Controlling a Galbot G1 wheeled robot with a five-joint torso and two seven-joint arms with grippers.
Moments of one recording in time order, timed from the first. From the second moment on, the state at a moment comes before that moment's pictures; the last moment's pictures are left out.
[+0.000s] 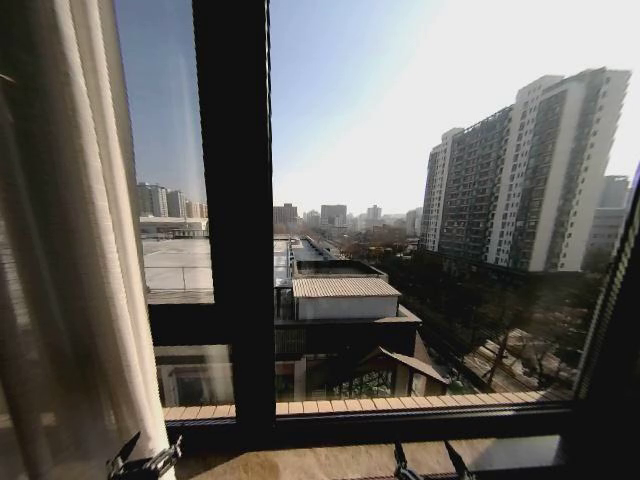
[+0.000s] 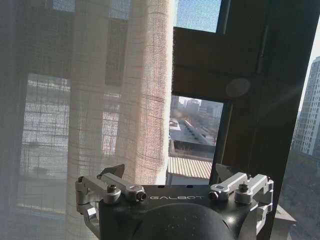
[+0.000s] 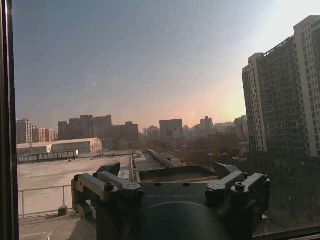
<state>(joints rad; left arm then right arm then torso) 1.56 -1.24 -0.80 -2.08 -0.56 0.13 -0.05 -1.77 1.53 0.48 2.31 0.07 0.09 0.14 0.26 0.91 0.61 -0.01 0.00</state>
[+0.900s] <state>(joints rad) 1.40 -1.12 -0.83 -1.93 -0.64 0.13 -0.27 -1.75 1.57 0.47 2.23 0.03 0.11 0.13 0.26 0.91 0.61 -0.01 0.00</state>
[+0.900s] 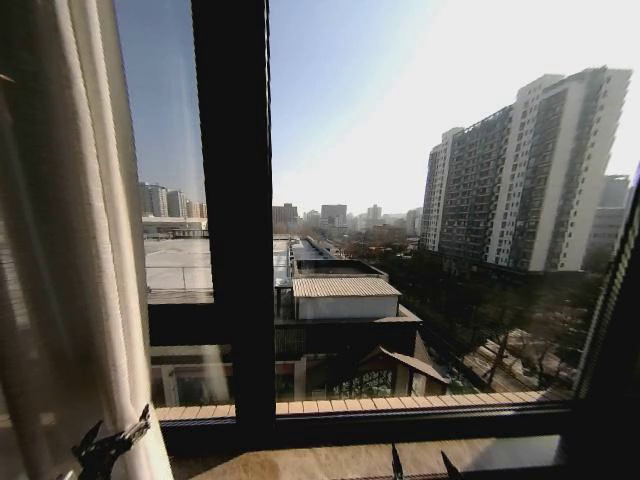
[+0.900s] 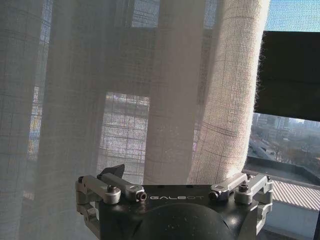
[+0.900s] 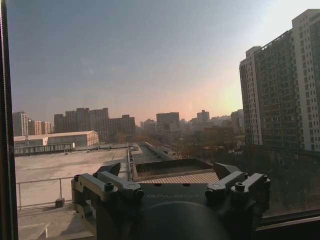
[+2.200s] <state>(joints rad) 1.42 -1.05 -0.87 -1.90 -0.70 0.10 0.01 -1.75 1.56 0.49 2.22 0.05 0.15 0.14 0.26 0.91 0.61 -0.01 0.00</state>
